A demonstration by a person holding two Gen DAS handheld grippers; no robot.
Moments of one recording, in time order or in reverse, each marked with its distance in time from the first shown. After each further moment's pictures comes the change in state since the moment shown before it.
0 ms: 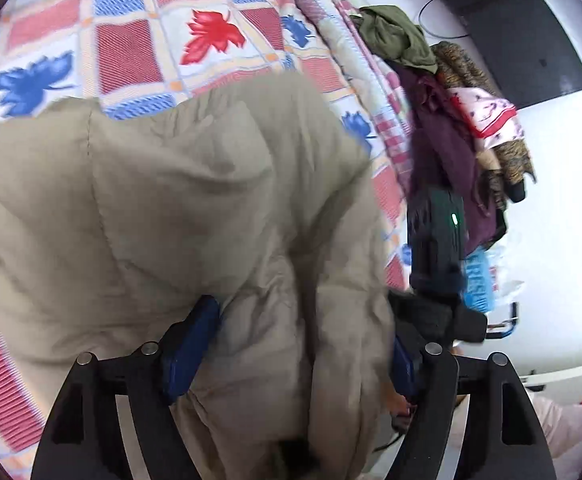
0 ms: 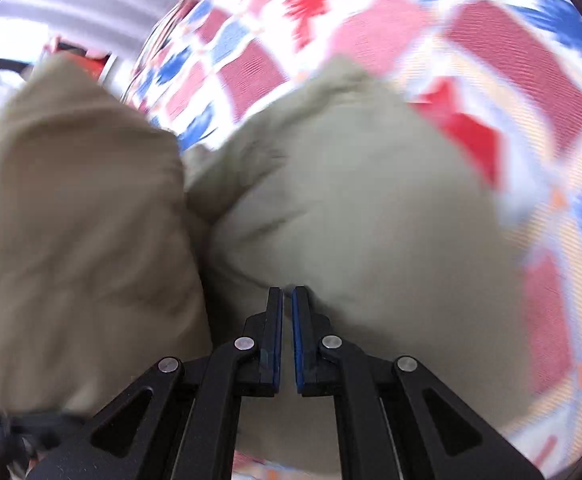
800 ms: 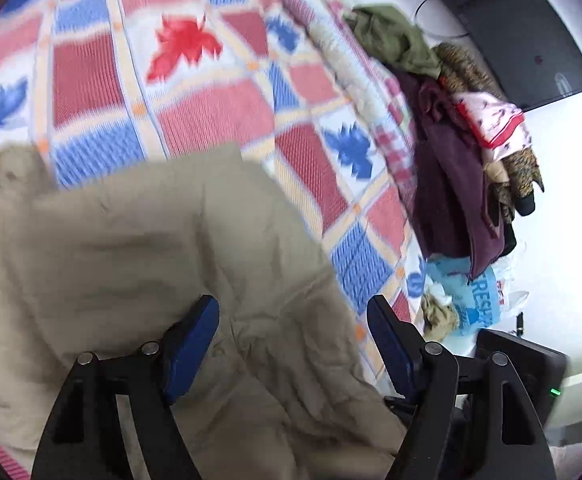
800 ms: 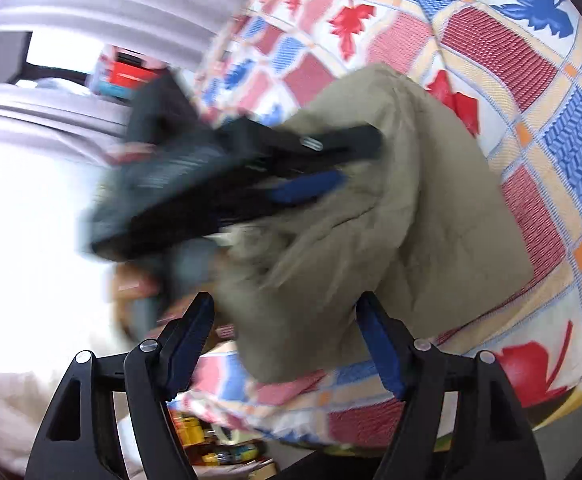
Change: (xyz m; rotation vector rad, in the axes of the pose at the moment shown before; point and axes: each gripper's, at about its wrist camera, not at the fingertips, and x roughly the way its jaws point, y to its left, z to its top) left arm 0.049 -0.018 0.054 0.068 -0.074 0.040; right arm -0.051 0.024 -0.052 -0.036 -0.018 0.143
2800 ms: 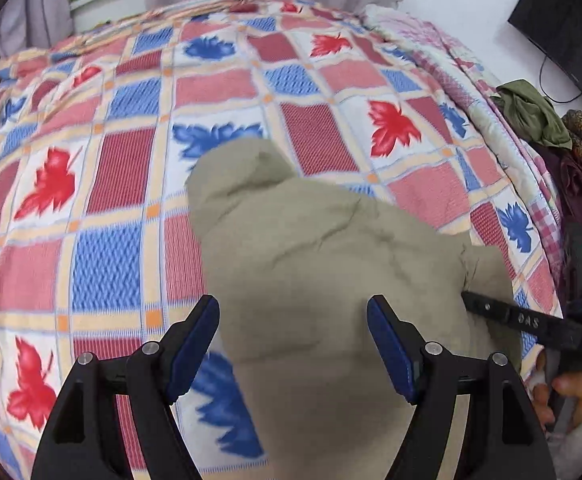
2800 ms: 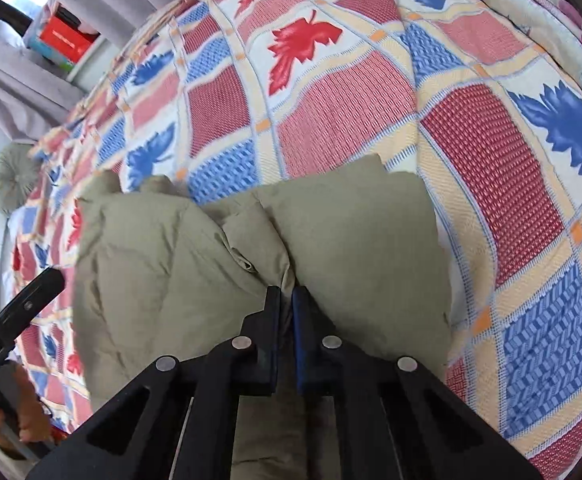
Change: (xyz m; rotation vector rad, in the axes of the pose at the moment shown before) left arm -0.077 0.081 -0.055 -0.160 -0.249 0.550; right arm 0.066 -0.022 0.113 -0.155 0.018 -0.338
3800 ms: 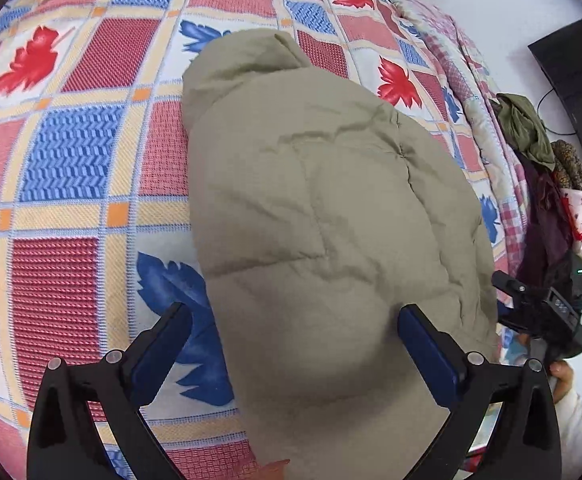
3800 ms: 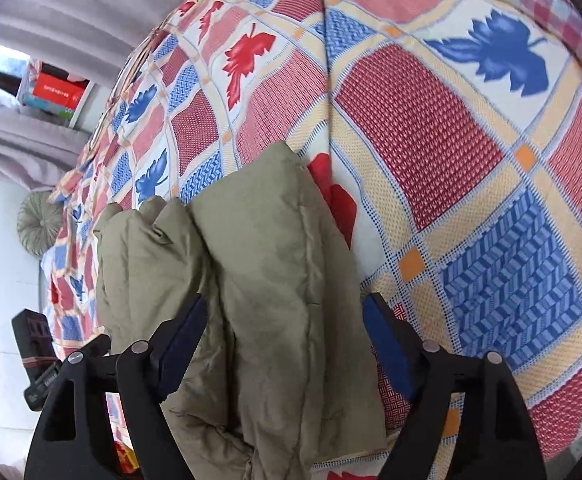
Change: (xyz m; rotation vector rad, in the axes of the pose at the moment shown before) left arm 0.030 0.044 -0.038 -0.186 0.184 -0.235; right arm -0.037 -0.076 -0.016 0.186 -0.001 0.175
